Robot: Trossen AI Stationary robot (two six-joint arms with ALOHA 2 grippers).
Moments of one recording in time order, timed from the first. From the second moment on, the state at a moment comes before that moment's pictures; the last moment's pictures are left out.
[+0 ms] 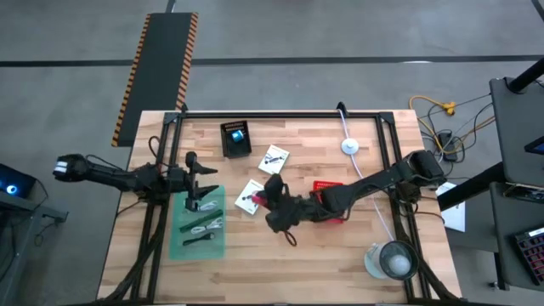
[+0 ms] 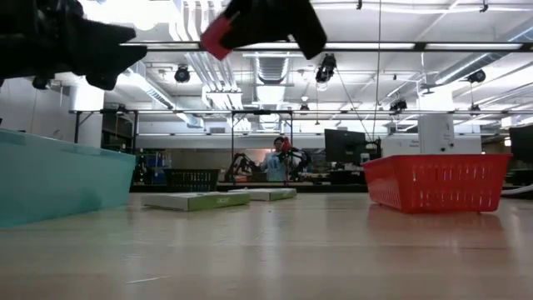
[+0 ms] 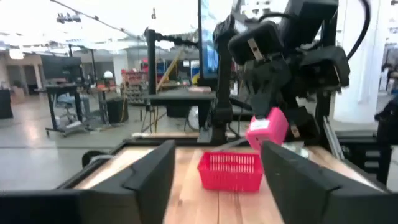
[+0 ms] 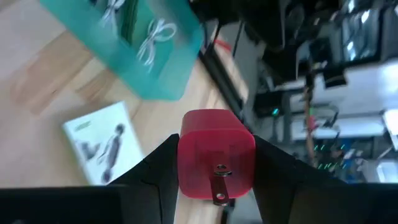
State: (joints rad) left arm -0.16 0.41 0.01 0.55 -0.24 0.06; right arm 0.31 1.83 1.39 -0.12 0.59 -0.82
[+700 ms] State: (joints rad) left arm -0.08 1.09 0.18 1.09 0.10 0.06; right arm 0.29 1.83 1.39 0.04 0.50 -1.05
